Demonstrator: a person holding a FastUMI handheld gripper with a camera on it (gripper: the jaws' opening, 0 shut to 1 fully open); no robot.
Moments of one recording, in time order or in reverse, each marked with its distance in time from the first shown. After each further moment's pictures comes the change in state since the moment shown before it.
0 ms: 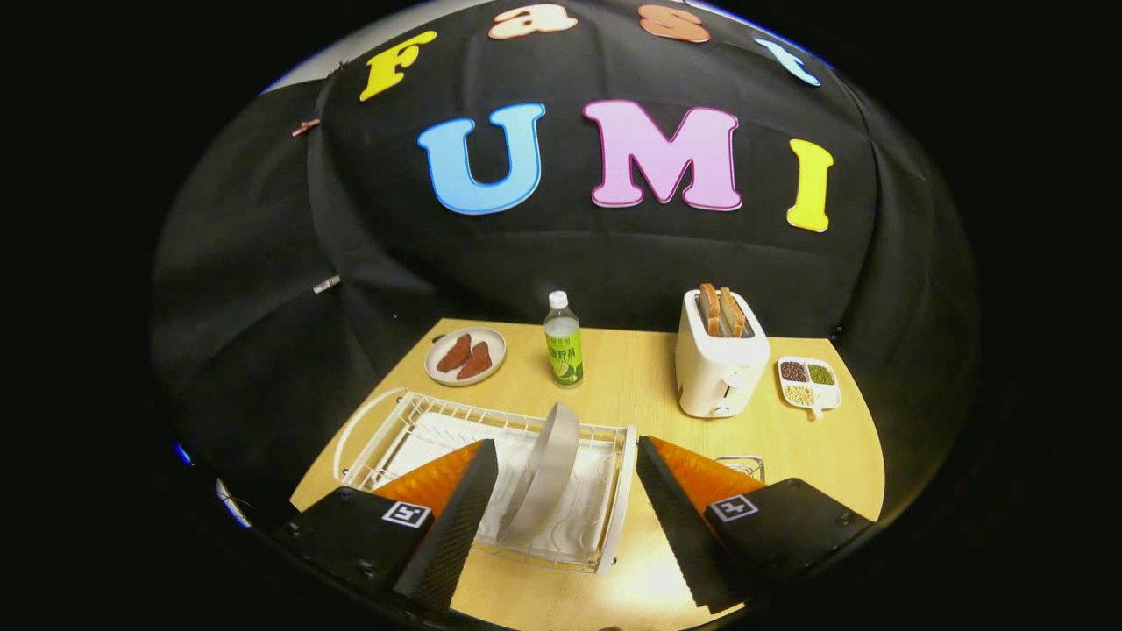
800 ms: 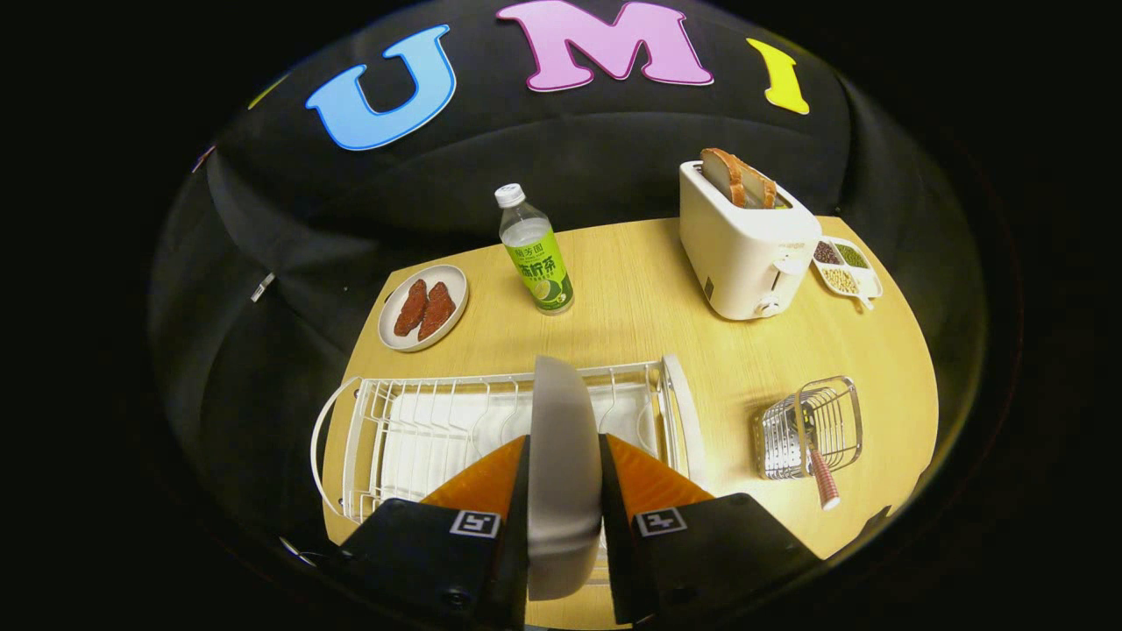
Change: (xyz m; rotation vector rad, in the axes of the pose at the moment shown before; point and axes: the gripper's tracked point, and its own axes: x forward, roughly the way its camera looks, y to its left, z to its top) arm 0.098 0.017 -0.050 0.247 0.265 -0.069
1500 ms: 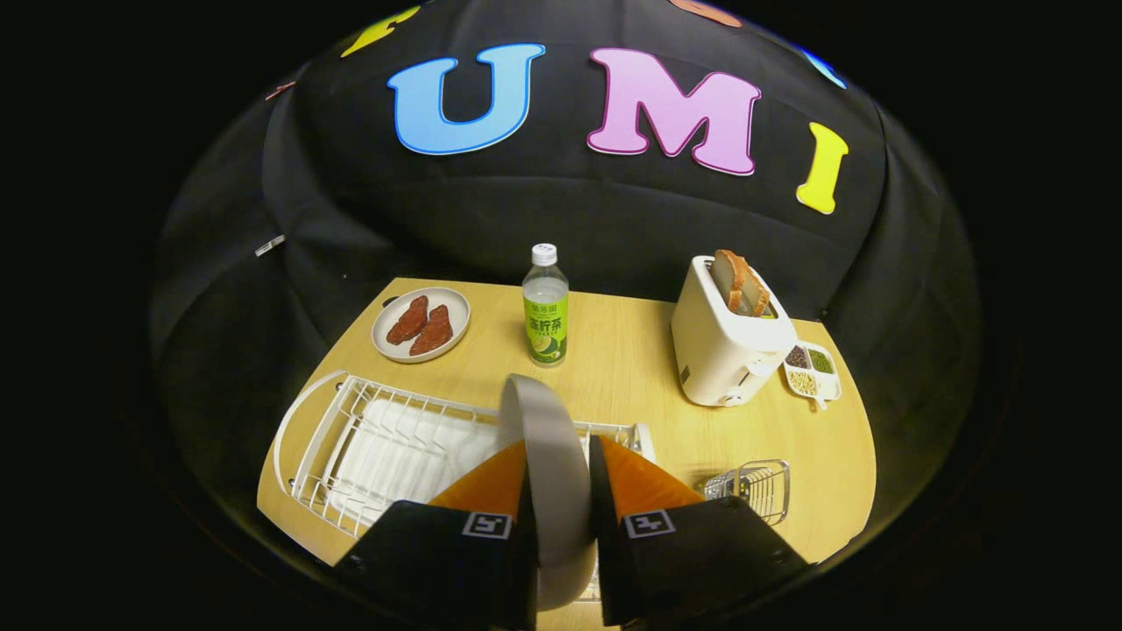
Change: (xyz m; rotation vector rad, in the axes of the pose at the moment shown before) arm -0.030 -0.005 0.038 -0.253 -0.188 -0.090
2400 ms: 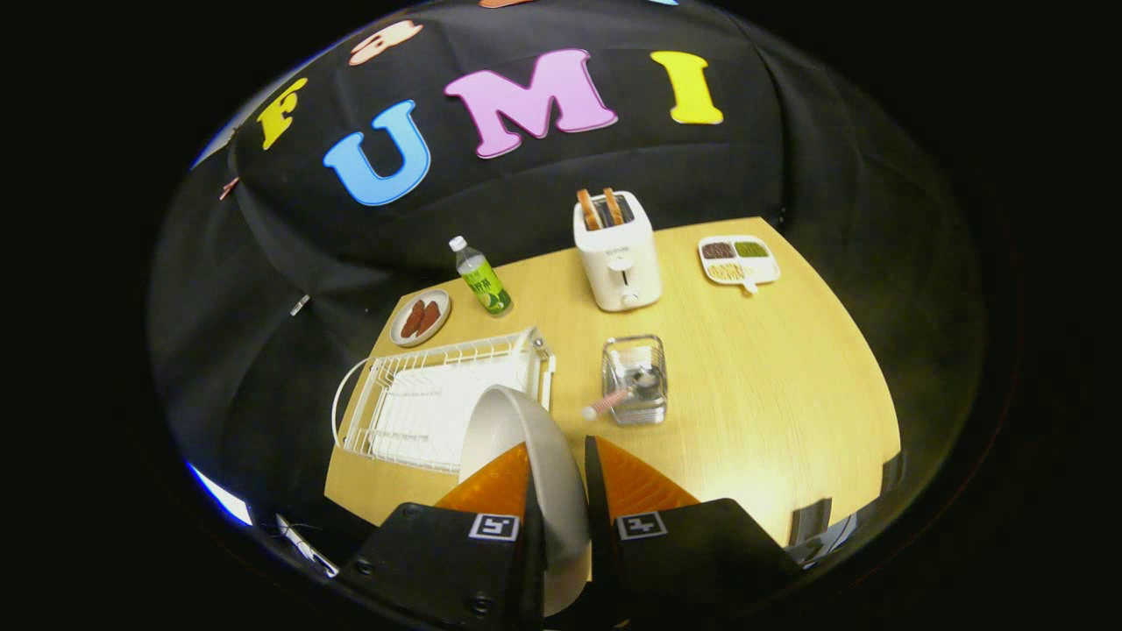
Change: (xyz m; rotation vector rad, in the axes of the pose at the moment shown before) arm -0.159 -0.164 -0.128 0.367 0.089 0.143
